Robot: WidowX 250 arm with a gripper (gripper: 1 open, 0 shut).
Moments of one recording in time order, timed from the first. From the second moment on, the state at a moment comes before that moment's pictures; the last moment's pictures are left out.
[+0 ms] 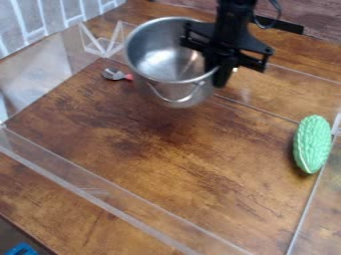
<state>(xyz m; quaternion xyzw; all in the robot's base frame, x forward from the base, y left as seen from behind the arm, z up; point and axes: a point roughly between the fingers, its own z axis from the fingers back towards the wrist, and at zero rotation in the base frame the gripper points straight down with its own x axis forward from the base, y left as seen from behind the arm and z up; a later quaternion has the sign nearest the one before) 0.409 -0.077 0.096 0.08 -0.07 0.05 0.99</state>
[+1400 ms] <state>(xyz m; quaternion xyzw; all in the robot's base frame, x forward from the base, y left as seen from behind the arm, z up) 0.443 -0.122 0.059 0.07 -0.08 0.02 0.99</state>
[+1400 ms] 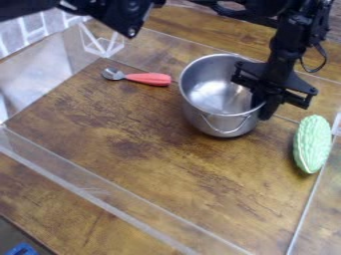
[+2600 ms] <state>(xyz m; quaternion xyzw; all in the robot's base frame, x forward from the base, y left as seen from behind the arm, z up) 0.445 -0.128 0.054 0.07 -0.07 0.02 0.99</state>
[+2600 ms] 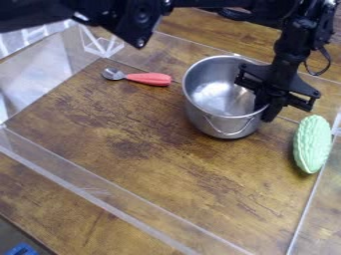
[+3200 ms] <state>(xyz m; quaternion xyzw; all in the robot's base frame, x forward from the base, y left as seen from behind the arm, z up) 0.446 -0.130 0.052 0.07 -0.07 0.02 0.99</state>
